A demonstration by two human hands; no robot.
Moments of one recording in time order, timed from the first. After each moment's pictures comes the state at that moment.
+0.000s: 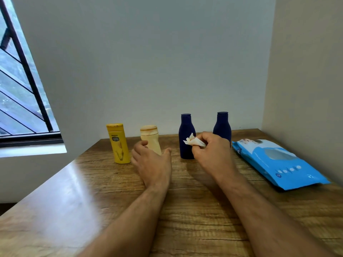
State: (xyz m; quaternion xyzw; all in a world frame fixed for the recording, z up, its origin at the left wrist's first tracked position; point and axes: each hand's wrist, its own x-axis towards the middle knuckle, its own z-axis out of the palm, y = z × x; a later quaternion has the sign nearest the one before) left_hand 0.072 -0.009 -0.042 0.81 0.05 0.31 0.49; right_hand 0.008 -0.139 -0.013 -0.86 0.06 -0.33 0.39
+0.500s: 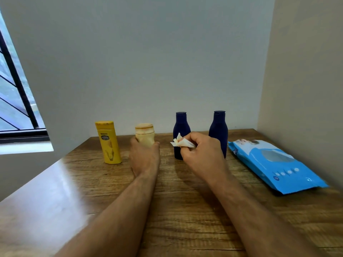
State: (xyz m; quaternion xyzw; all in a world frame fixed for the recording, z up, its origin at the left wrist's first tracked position) left_hand 0.120 -0.016 -0.041 0.80 0.07 0.25 0.54; right_hand 0.014 -0.133 -0.016 -0.86 0.02 -0.35 0.38
